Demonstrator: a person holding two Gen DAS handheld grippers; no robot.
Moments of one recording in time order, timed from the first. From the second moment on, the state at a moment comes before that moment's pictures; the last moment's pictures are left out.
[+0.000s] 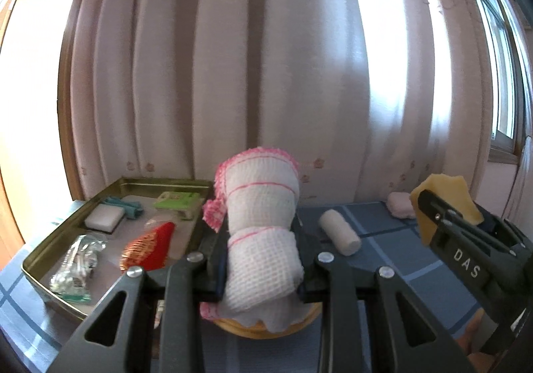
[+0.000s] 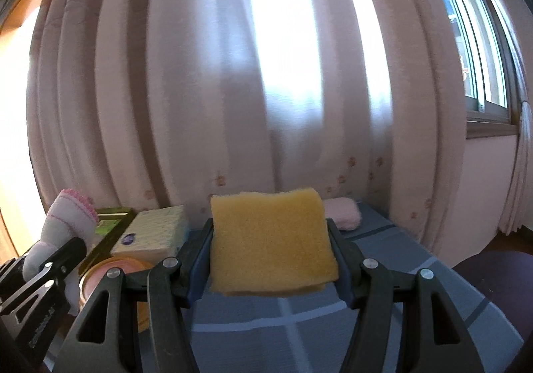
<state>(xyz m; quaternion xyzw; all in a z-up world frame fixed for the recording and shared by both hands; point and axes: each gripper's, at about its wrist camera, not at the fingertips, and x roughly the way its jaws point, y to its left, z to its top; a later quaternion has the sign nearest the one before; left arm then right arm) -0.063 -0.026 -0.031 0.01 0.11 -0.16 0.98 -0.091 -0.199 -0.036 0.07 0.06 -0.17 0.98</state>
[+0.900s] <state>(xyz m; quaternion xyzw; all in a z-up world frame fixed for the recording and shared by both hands) -0.036 0.083 -0.020 -0.01 0.11 -0.08 0.99 -0.063 -0.078 -0.022 0.03 0.06 -0.04 1.00</state>
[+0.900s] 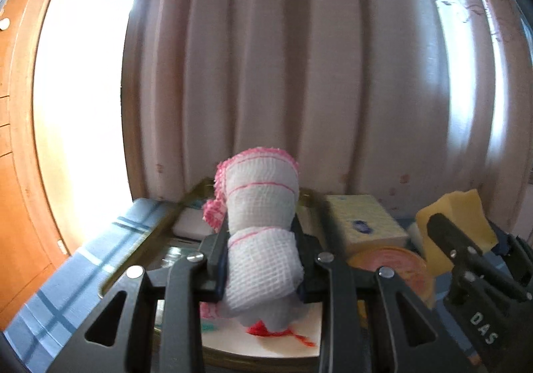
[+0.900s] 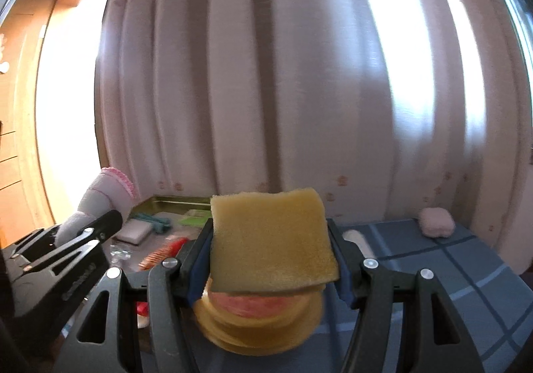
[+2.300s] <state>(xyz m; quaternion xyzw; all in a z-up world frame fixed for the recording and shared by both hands) 0.074 0.140 -0.038 0.00 0.25 0.02 0.97 0.093 -0.020 -0.017 0.08 0.25 0.05 0.96</state>
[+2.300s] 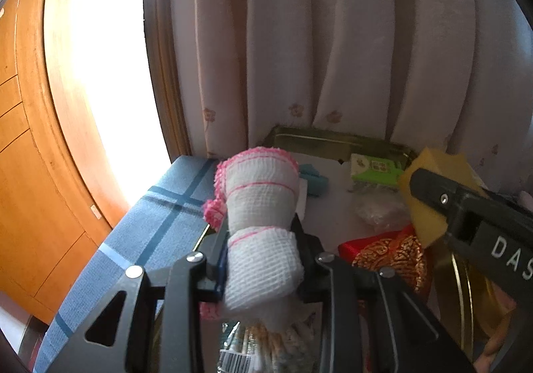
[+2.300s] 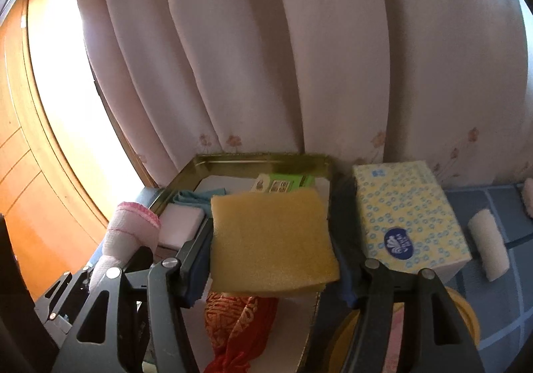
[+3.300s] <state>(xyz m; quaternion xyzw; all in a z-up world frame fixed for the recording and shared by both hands) 0.035 0.151 -0.022 -0.03 0.15 0.05 0.99 0.030 -0.088 -0.017 0.20 0.09 0.09 0.97</state>
